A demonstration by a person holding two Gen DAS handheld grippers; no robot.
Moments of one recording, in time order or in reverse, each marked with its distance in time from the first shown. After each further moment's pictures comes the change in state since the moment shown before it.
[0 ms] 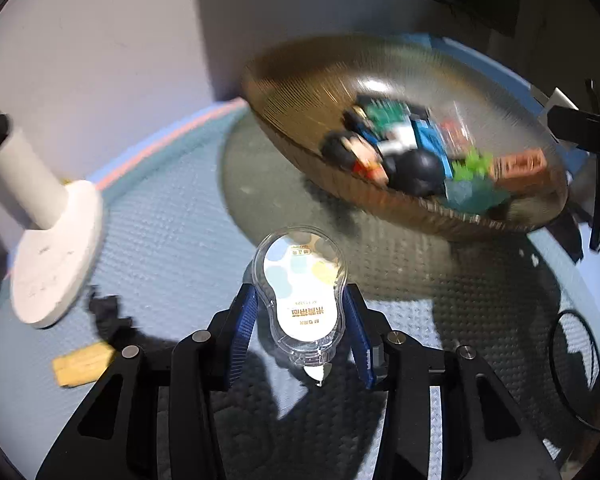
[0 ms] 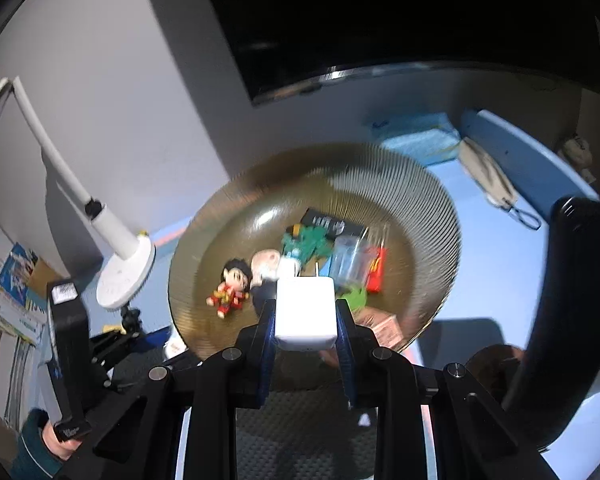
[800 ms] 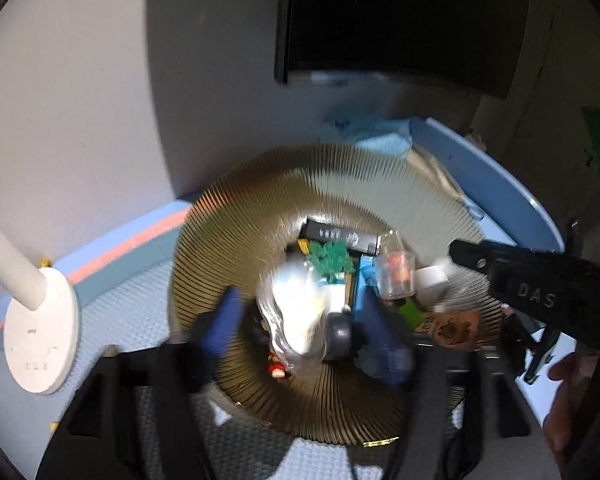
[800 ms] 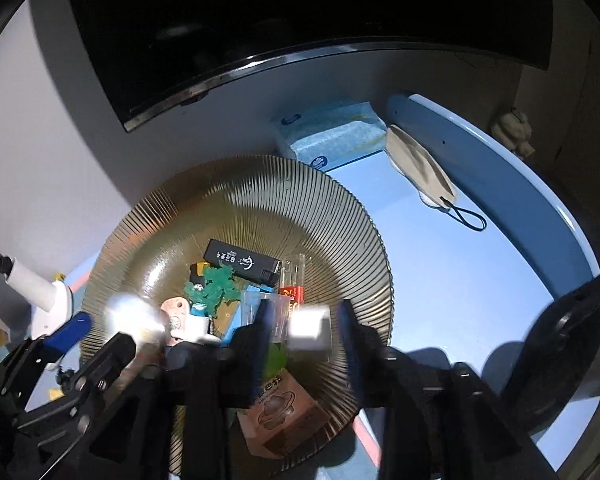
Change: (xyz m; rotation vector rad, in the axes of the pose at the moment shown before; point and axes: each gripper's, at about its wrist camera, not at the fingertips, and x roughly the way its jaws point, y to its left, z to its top) left arm -0.019 -0.037 0.092 -0.069 -0.129 -0.087; right arm 0.040 -0.035 0.049 0.141 0.095 -0.270
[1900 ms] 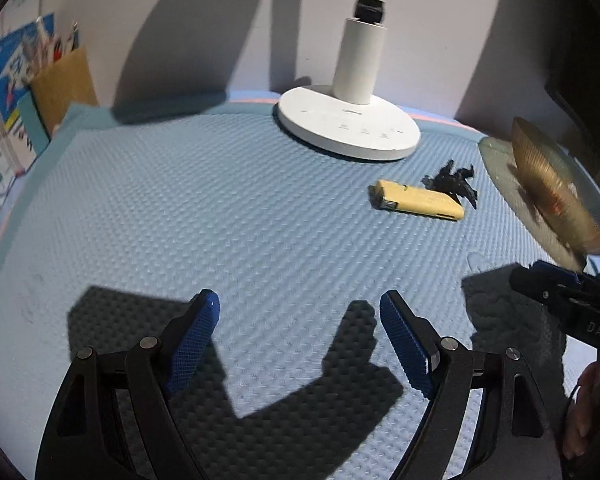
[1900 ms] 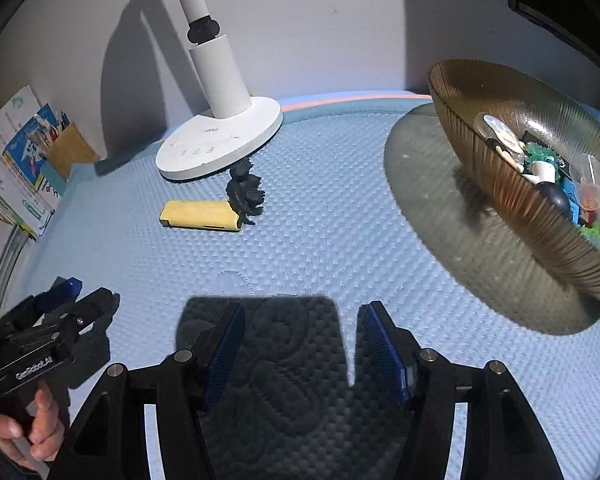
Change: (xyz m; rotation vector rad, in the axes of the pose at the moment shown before) left arm -0.100 0.214 -0.229 -0.397 0.024 0.343; right arm 0.038 0.205 -0.177 -0.428 0.054 0.332
